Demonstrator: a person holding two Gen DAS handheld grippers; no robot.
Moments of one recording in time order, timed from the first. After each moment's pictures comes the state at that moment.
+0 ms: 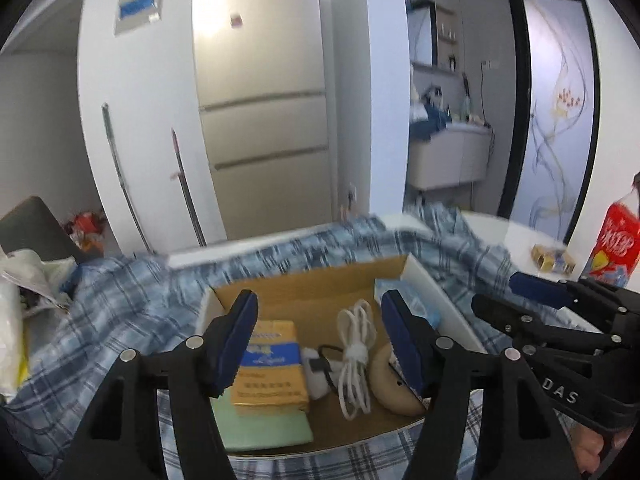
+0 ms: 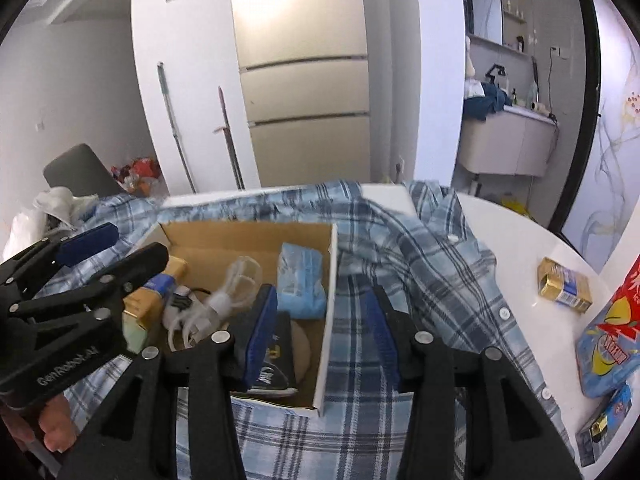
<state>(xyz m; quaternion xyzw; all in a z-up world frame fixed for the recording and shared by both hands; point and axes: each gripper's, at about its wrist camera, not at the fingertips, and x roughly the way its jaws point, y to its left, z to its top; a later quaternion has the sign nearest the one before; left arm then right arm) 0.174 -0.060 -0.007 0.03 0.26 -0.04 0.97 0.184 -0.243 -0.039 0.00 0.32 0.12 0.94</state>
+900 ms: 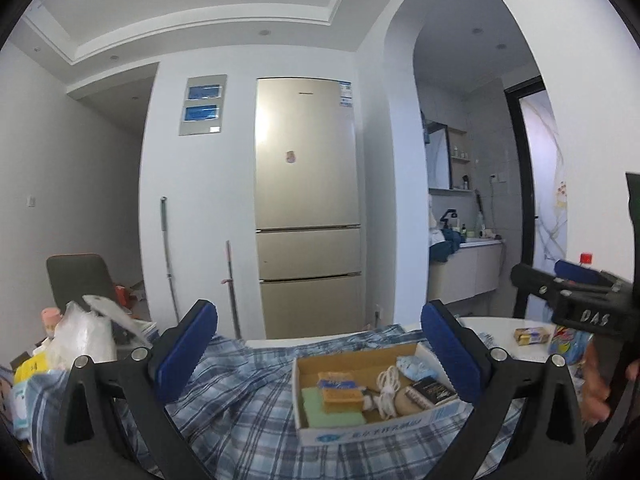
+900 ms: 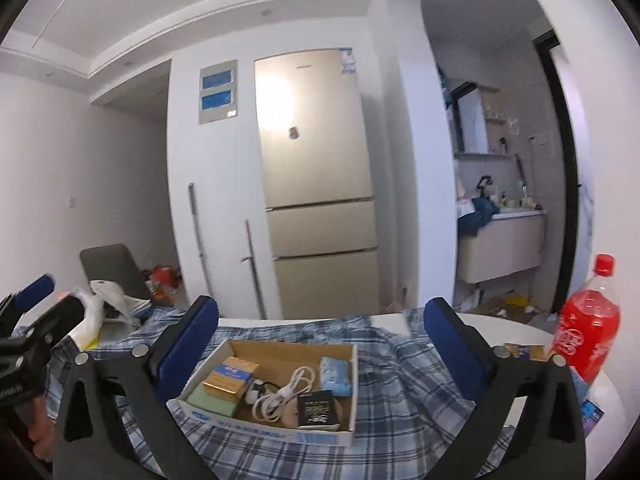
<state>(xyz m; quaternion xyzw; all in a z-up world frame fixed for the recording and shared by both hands) -0.013 0.000 0.044 0.01 0.03 0.01 1.00 0.058 -0.251 0.049 0.04 0.08 0.13 0.99</state>
